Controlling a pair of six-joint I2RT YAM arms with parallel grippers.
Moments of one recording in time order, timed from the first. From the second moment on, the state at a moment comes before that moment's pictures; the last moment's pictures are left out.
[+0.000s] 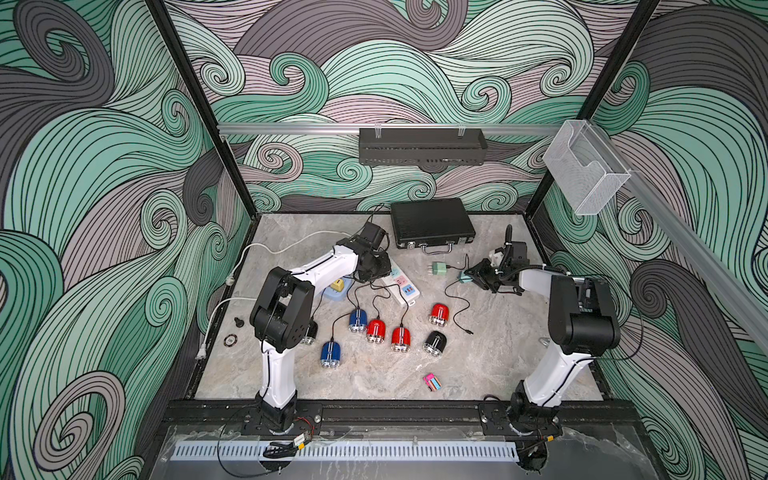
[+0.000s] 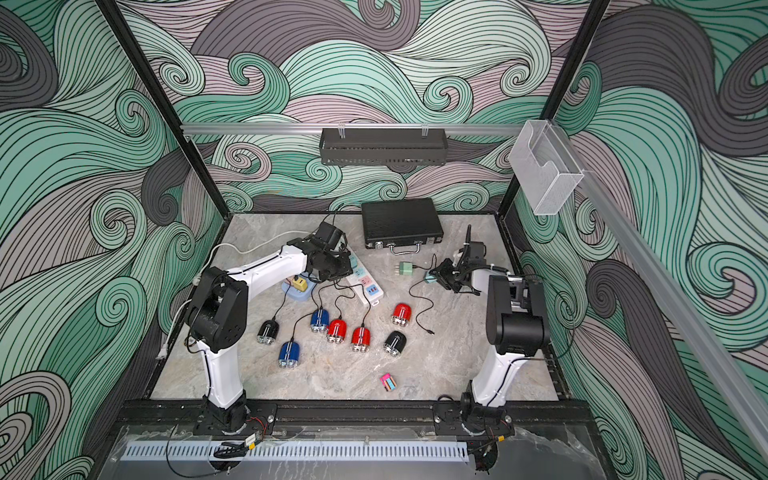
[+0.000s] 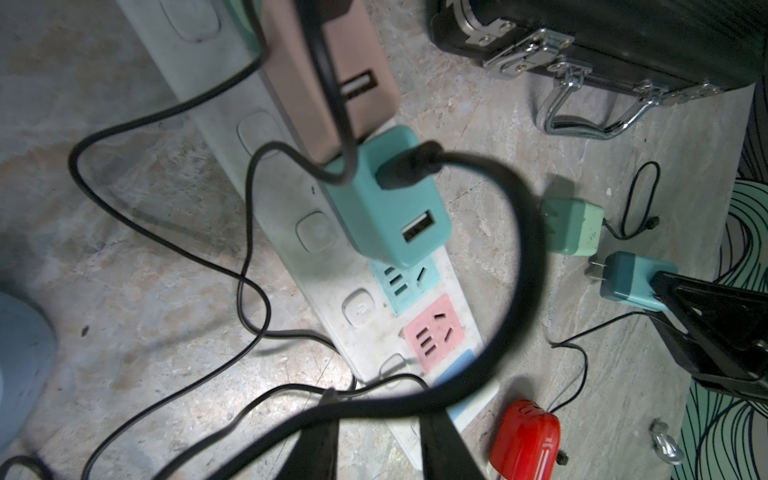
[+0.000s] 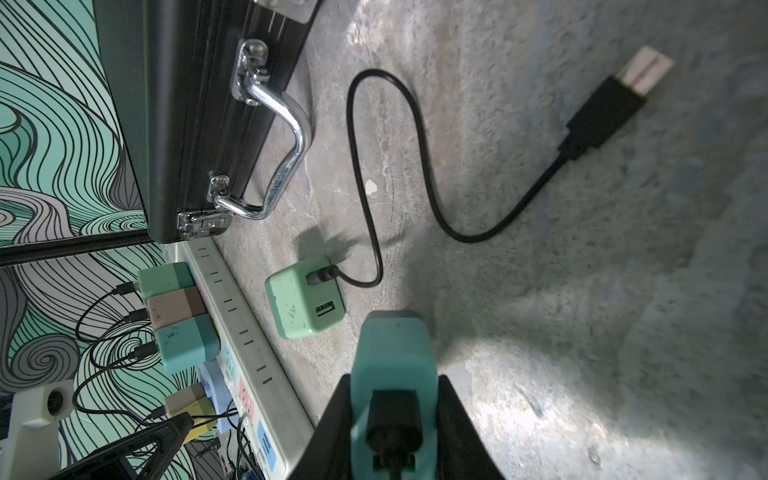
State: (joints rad) left arm -0.52 1.95 1.48 -0.59 0.16 -0.69; right arm -0.08 1.83 1.00 -0.16 -0.55 0.62
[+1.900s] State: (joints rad) left arm -0.52 1.88 1.49 -0.64 0.11 -0.65; right arm -0.12 1.52 0.88 -0.42 -0.36 0.58
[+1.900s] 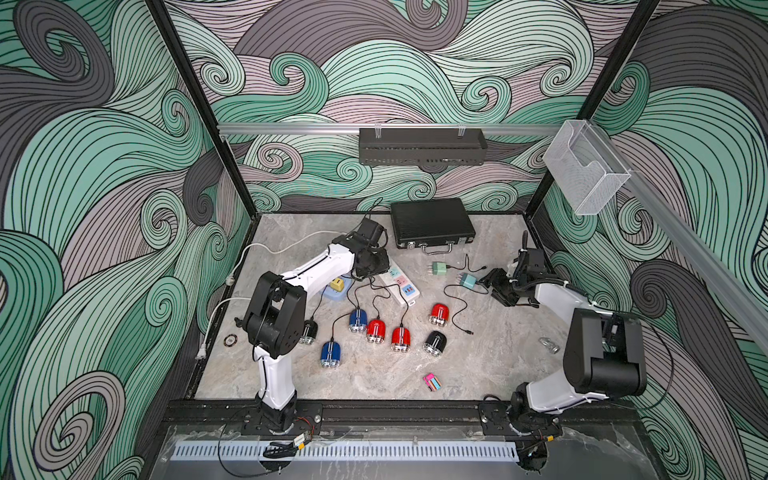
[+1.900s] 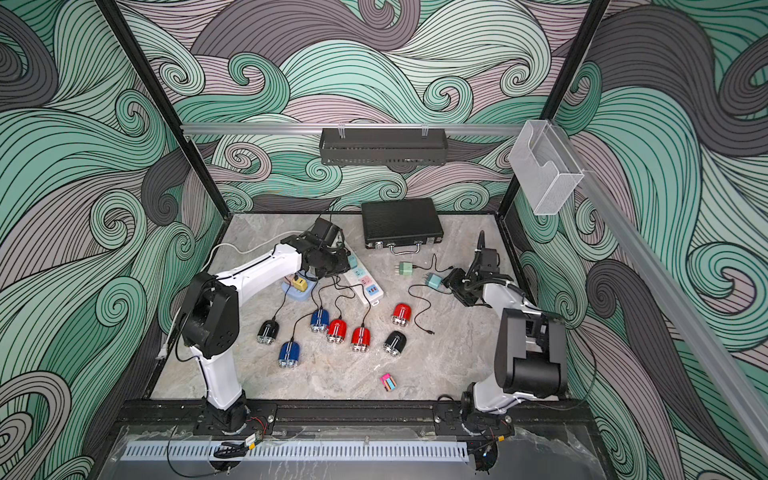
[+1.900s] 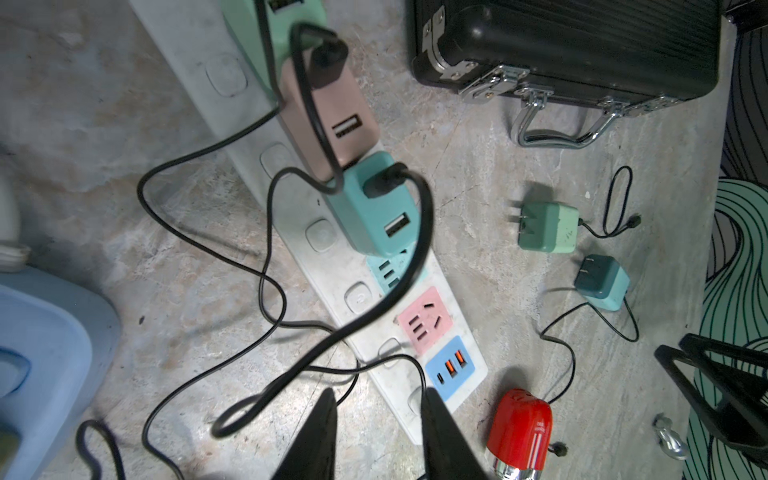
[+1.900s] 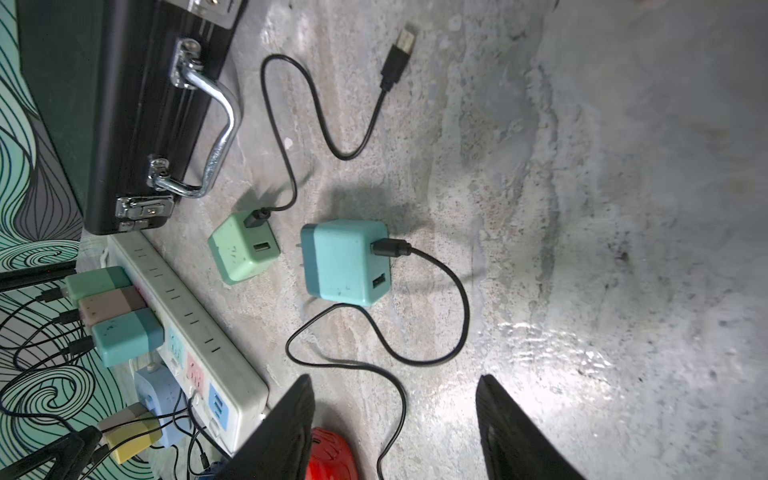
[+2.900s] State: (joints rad) left arm -0.54 1.75 1.47 -0.70 0.07 -0.63; right arm 0.21 1.39 1.05 -0.62 -0.16 0.46
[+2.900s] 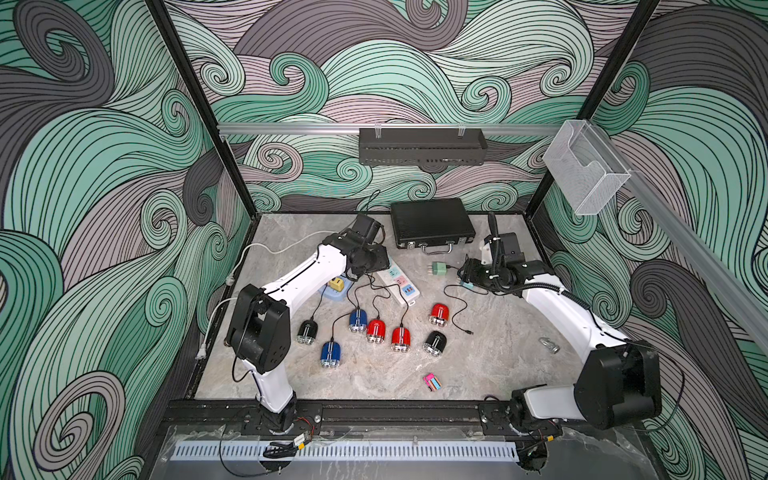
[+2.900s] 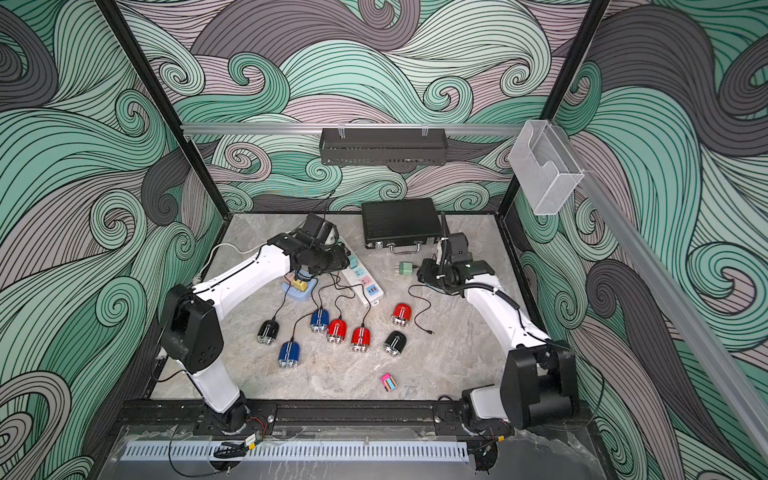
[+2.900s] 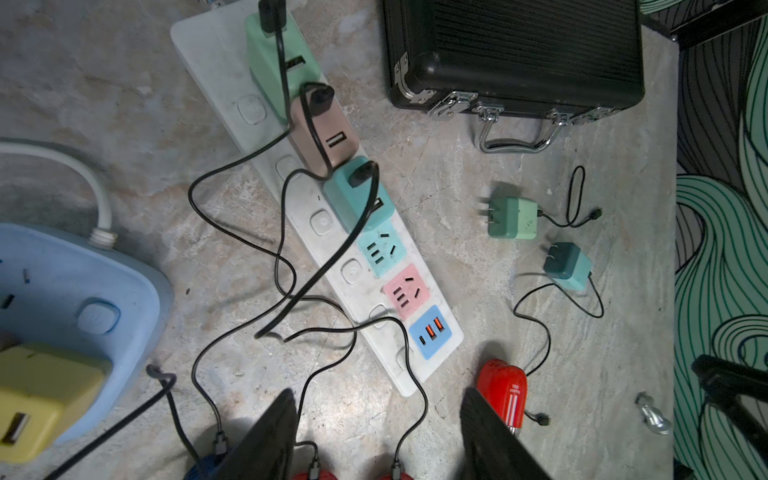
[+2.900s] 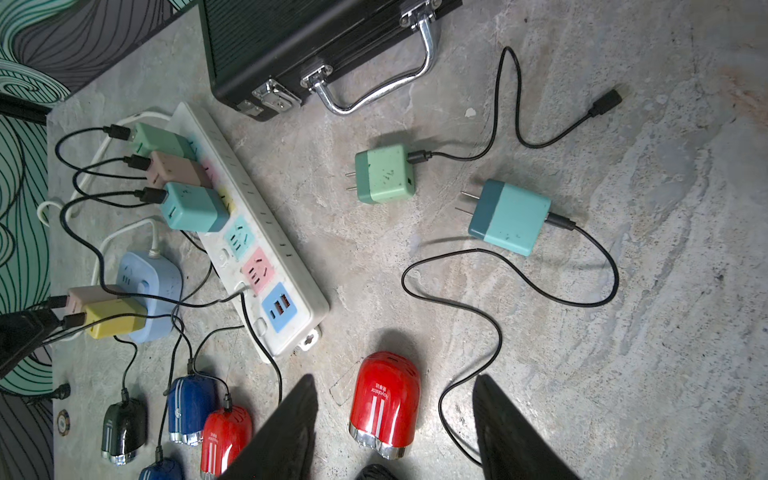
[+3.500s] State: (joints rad) left arm -0.73 1.69 1.35 -0.74 -0.05 -0.61; right arm 0.42 1.40 1.05 -0.64 -0.08 0.43
